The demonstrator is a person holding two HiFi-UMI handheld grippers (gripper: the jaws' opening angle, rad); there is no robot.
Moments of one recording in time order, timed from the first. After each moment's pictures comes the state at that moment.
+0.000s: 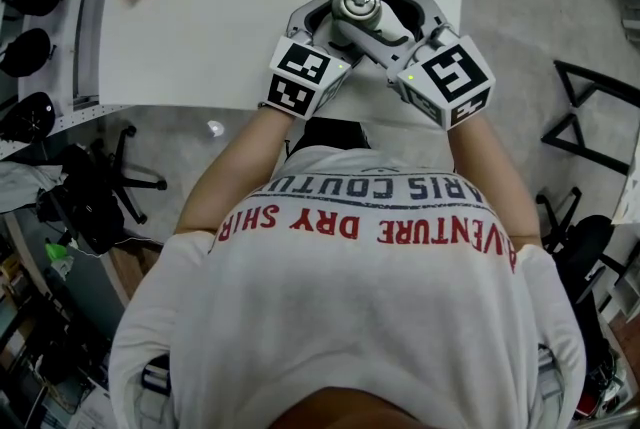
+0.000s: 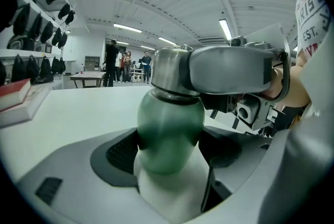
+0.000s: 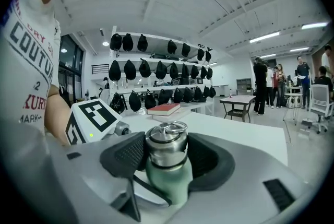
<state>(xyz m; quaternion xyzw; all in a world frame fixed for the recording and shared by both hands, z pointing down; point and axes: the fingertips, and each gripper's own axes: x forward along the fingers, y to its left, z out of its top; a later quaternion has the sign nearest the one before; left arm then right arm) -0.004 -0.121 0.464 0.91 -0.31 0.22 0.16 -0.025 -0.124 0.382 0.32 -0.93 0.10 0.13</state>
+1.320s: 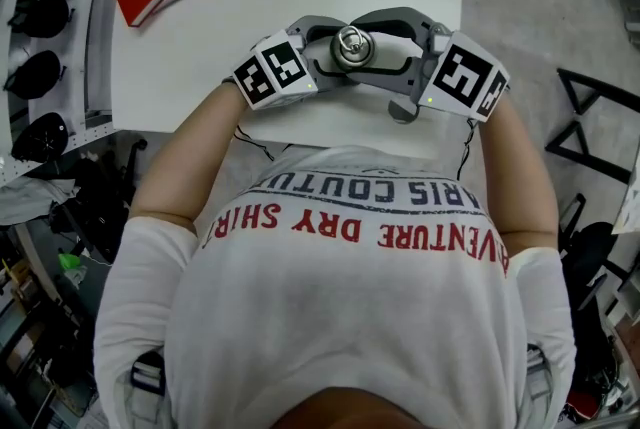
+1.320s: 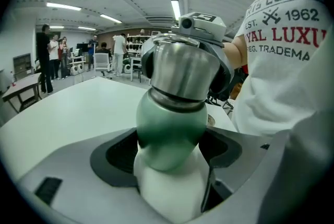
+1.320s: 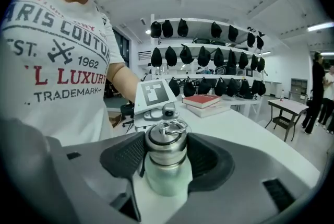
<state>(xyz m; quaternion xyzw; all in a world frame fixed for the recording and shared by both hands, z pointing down) -0.003 -0.107 0.467 0.94 0.01 0.33 0.08 -0.032 -0.111 0.381 0.07 -0.98 0.03 0.21</state>
